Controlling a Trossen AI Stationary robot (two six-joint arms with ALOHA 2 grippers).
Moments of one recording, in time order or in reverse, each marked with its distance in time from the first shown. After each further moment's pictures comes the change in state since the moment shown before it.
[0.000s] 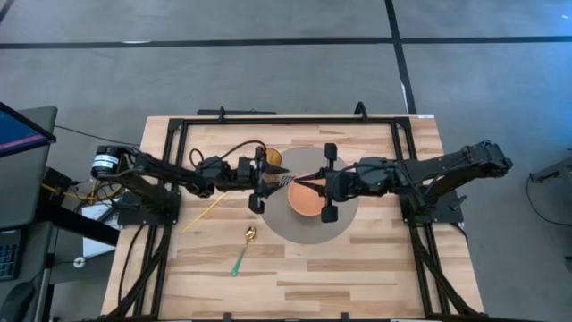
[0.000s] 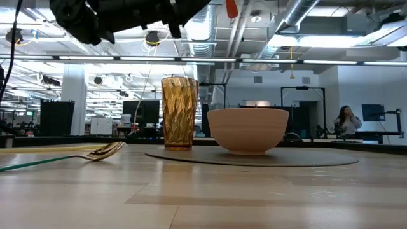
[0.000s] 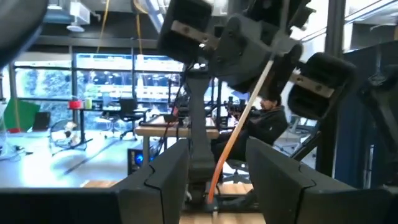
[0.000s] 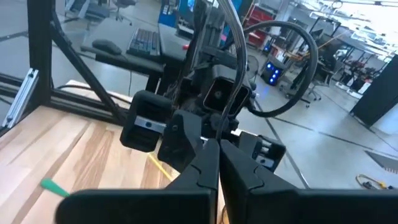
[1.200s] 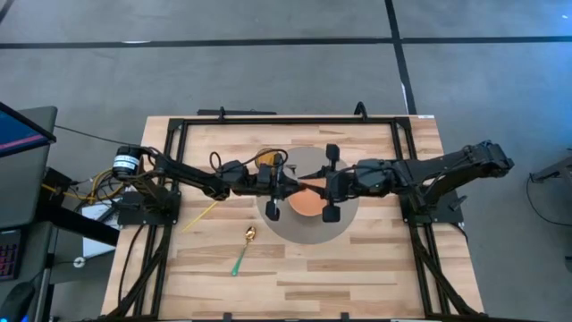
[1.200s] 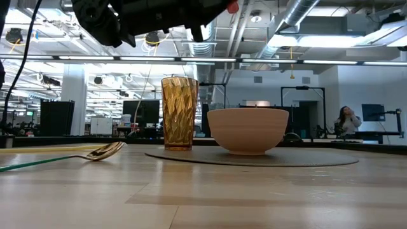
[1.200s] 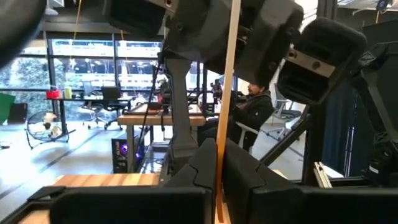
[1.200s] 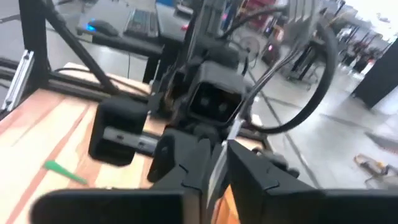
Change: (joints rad) left arm -0.028 0.179 0.163 -0.043 0.035 0.010; right arm 0.000 -0.002 0.000 -0.092 0.030 0.047
